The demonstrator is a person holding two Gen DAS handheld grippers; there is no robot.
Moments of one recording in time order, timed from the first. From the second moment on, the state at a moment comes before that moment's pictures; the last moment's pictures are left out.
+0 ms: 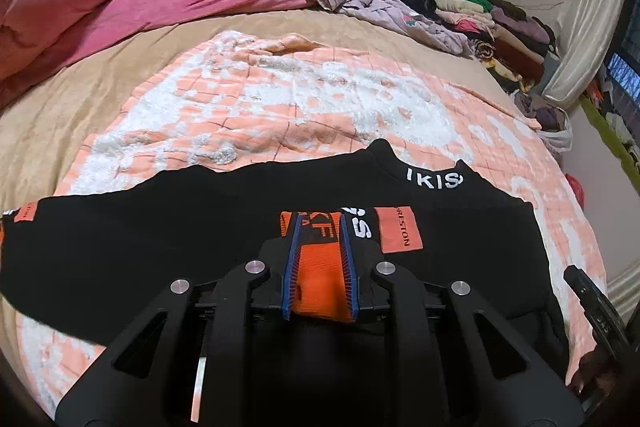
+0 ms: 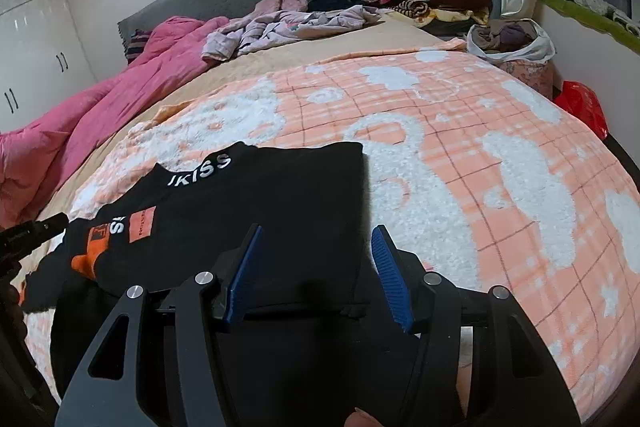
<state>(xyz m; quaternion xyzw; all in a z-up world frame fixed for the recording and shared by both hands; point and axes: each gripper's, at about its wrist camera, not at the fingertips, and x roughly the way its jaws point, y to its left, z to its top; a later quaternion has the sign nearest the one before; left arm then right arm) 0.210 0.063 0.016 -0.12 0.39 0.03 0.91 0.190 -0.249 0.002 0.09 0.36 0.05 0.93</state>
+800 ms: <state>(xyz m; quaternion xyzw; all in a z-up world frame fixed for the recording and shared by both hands) 0.210 0.043 -0.043 -0.10 0.47 -0.03 0.88 0.215 -0.181 -0.009 0.00 0.41 0.10 0.91</state>
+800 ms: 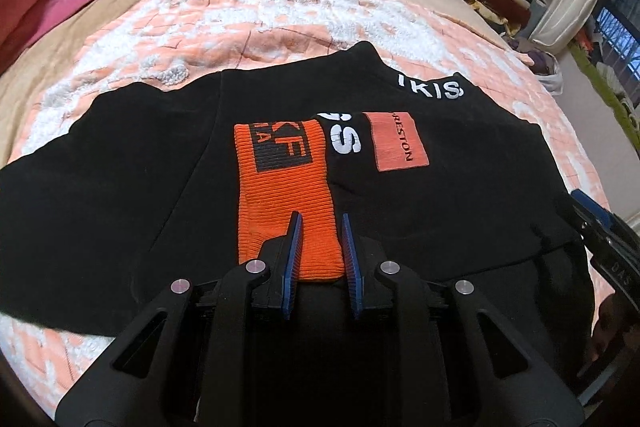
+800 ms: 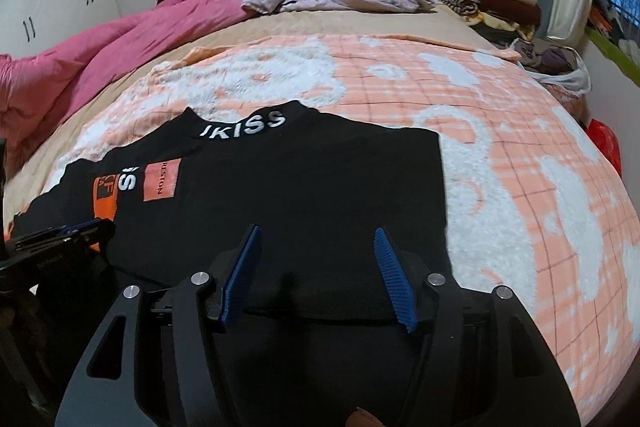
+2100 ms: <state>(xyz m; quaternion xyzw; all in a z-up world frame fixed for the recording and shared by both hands) 0.172 0.059 -0.005 -0.09 0.43 0.01 0.90 0.177 -0.195 0.012 0.04 0.39 0.10 0.91</state>
